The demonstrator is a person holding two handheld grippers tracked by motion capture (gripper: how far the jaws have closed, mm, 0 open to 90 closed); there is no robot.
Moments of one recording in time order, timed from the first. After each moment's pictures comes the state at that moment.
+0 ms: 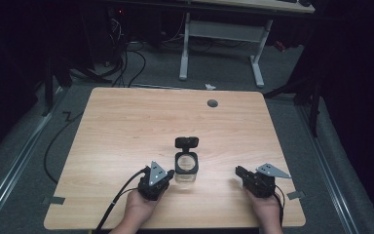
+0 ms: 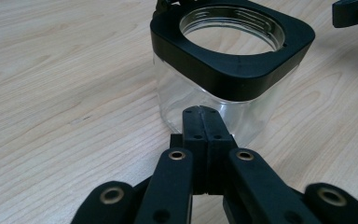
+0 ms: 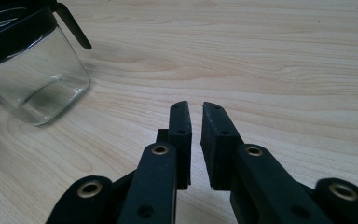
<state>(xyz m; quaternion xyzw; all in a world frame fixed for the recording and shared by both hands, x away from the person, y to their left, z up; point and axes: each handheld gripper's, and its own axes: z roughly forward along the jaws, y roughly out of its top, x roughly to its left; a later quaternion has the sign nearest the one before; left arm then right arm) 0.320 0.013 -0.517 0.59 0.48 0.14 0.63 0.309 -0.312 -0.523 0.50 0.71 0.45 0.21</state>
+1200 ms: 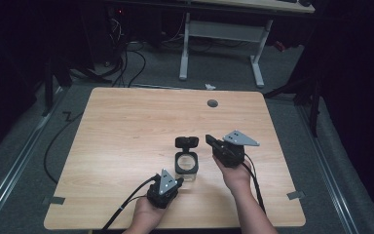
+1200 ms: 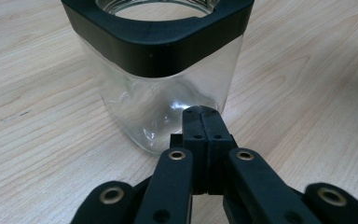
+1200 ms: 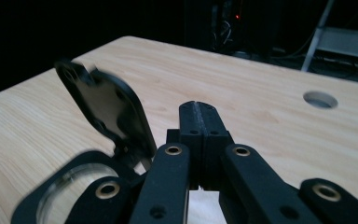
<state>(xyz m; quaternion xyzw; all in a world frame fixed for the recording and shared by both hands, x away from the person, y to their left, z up) 0.302 -0.012 -0.533 0.61 0.46 0.12 0.63 0.374 -0.208 -0.439 0.42 0.72 0.50 0.25</state>
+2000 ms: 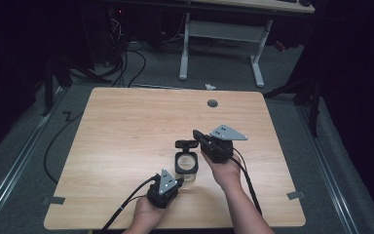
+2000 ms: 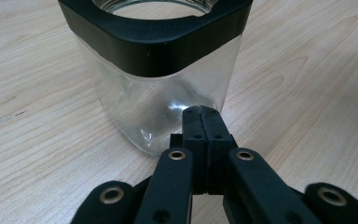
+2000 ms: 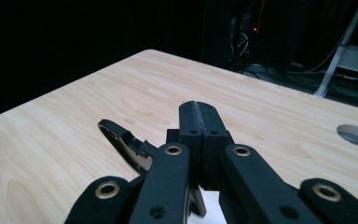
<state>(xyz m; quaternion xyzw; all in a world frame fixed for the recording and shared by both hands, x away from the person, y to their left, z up) 0.302 -0.013 -0.534 0.61 0.46 0.12 0.64 0.375 -0.176 -0.424 0.38 0.73 0.51 0.24</state>
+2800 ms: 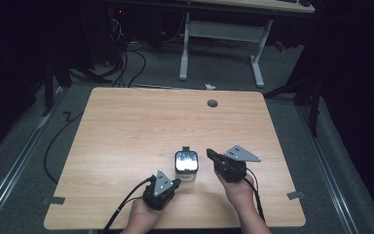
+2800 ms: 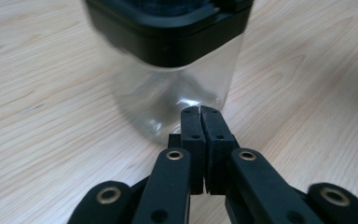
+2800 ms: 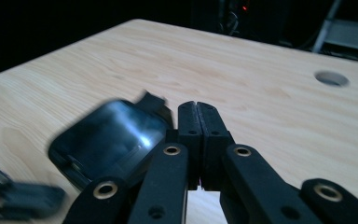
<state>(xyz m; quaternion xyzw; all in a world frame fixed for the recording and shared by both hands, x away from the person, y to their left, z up) 0.296 0.007 -0.528 0.61 0.46 0.12 0.64 0.336 -0.219 -0.464 0.42 0.73 0.48 0.24</state>
